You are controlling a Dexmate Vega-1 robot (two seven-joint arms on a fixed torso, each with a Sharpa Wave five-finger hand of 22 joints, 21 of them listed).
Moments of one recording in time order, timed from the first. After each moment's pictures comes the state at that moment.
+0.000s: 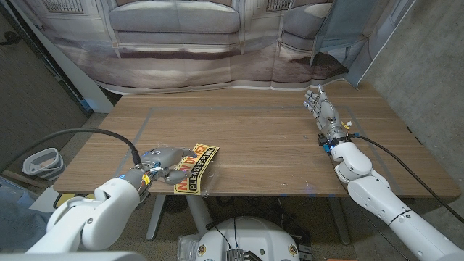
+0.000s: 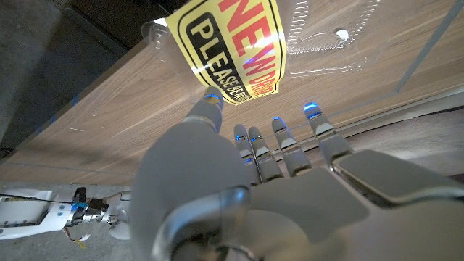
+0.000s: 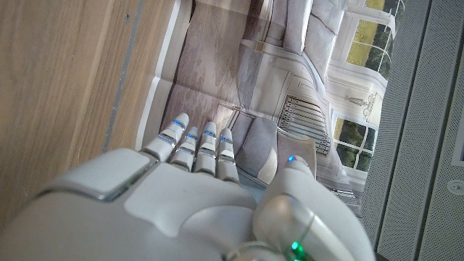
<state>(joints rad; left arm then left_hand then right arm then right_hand) 1.93 0.69 -0.10 -2.71 1.06 0.45 -0.44 1.04 0.05 0.37 -0.11 0.19 0.39 -0.09 0.20 0.20 0.29 -0.14 0.18 0.21 0.25 -0.04 0.18 0.21 0.25 0.17 0.20 0.19 -1.15 -0.60 -0.26 -1.72 0.61 0.30 -0.19 0.22 0.08 0.03 -0.01 0.21 0.27 0.04 0.20 0.19 0.25 0.08 0.22 0.18 0.11 0.05 0.19 0.19 0.19 -0.02 0.21 0.18</state>
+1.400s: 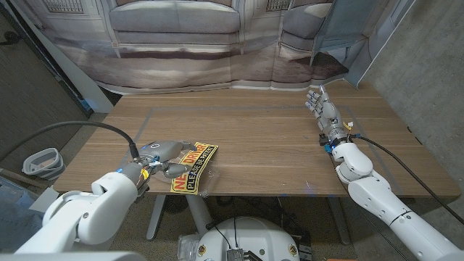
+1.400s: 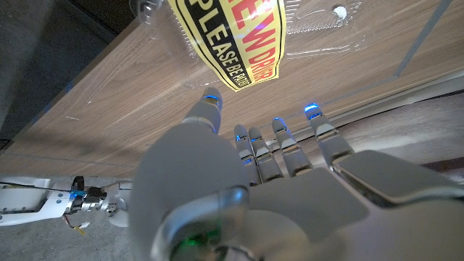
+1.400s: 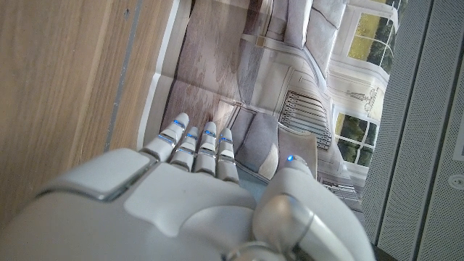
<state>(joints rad) 1.91 0.68 -0.13 -2.73 1.04 0.43 -0.44 1.03 0.05 0.37 -0.11 0.19 0.38 -0.09 0.20 0.21 0.29 -0.15 0.20 0.21 0.25 -0.04 0.19 0.21 0.24 0.17 0.20 0.19 -1.16 -0.60 -0.25 -1.72 0.61 0.31 -0.19 0.22 0.09 0.03 -0.01 0.21 0.27 0.04 0.20 0.19 0.25 0.08 0.22 0.18 0.11 0.05 0.19 0.19 0.19 -0.02 0.21 0.18</state>
